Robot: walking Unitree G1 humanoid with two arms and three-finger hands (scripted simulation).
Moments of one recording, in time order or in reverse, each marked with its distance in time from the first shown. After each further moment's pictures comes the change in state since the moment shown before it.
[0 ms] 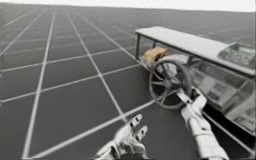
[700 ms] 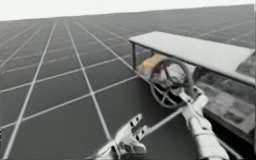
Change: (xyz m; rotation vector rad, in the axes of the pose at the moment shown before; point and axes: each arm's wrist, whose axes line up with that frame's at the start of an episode) left arm 0.004 -0.009 0.003 0.035 0.011 -0.008; right arm 0.005 -0.013 0.005 0.039 -0.007 -0.021
